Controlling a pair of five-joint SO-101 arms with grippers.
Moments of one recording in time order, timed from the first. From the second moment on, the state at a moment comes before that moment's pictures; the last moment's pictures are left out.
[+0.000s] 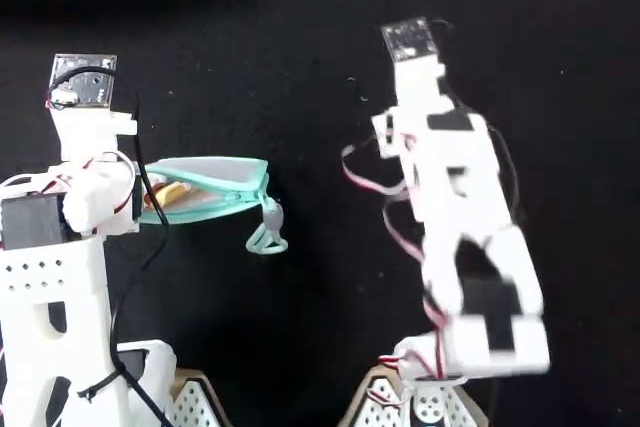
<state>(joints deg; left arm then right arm) -12.5 -38.3 25.5 87.2 -8.4 0.0 5.7 19.7 44.2 14.5</state>
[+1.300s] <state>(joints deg) -12.5 -38.3 25.5 87.2 -8.4 -1.2 76.5 -84.2 100.7 34.2</state>
